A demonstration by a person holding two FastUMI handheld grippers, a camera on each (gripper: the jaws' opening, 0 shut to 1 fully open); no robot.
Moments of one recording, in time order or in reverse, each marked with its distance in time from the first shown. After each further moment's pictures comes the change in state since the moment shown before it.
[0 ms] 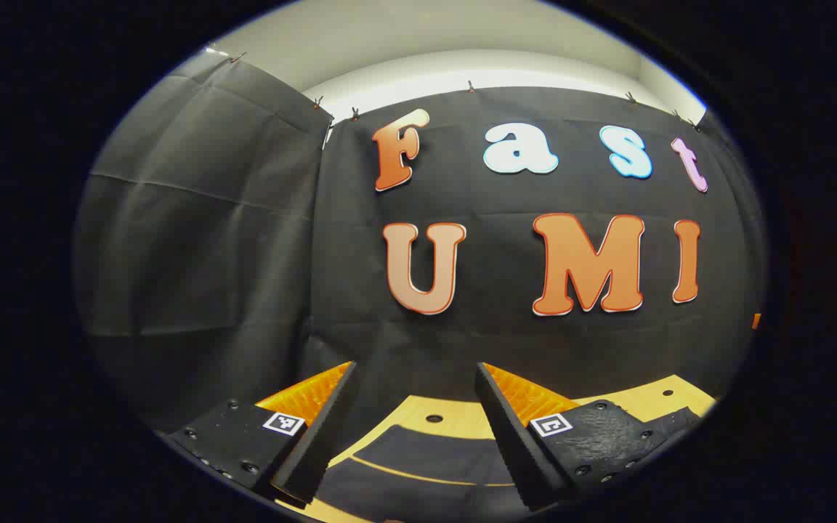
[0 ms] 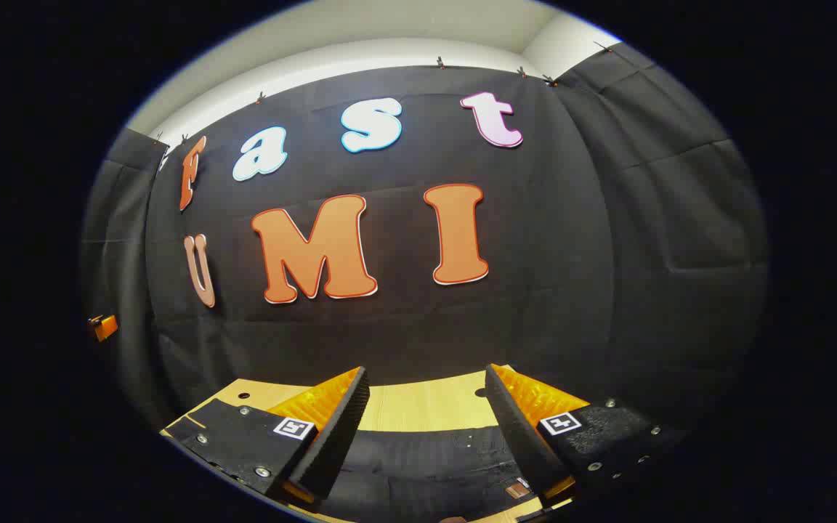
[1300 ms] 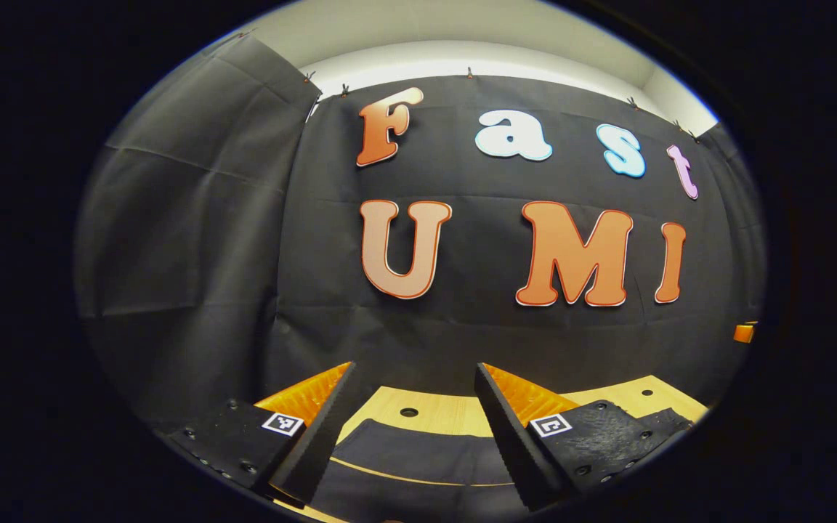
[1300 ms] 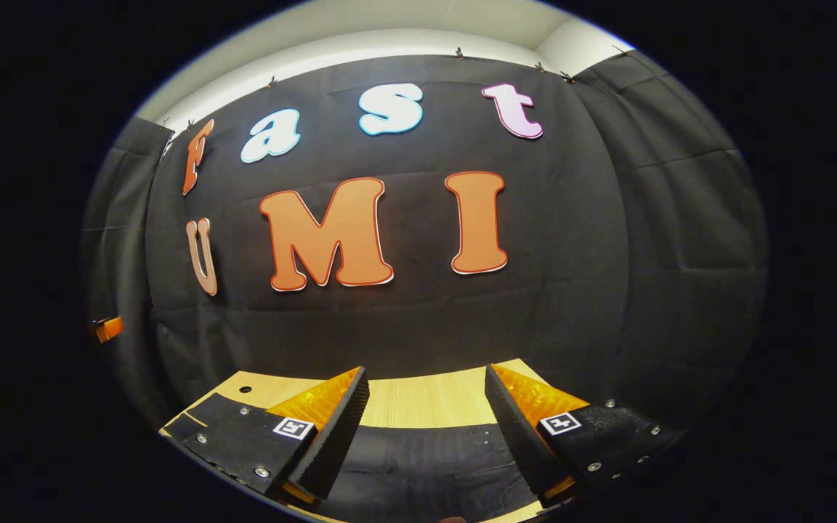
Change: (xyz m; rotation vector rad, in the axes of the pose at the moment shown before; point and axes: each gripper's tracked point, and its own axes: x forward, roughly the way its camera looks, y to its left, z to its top) left arm 0.028 0.007 -0.039 -0.063 0.095 -0.086; right arm 0.015 0.044 -0.014 -0.024 0.060 0.049
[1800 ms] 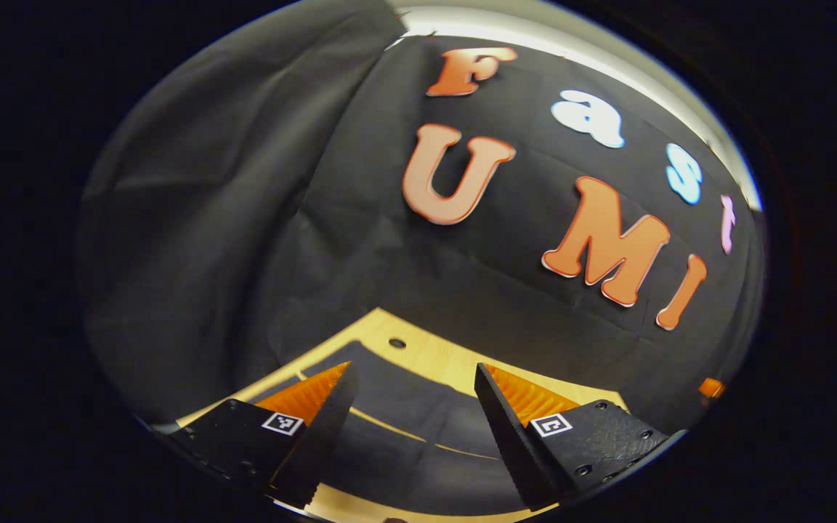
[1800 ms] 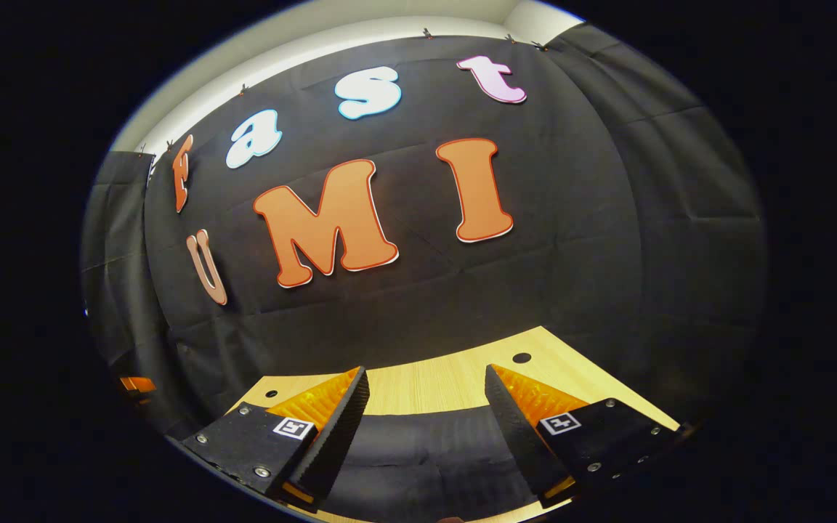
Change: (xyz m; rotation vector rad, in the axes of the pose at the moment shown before) left arm -0.024 0.026 -0.129 -0.442 0.309 0.053; right arm 0.011 0.009 -0.037 0.145 0.105 0.043
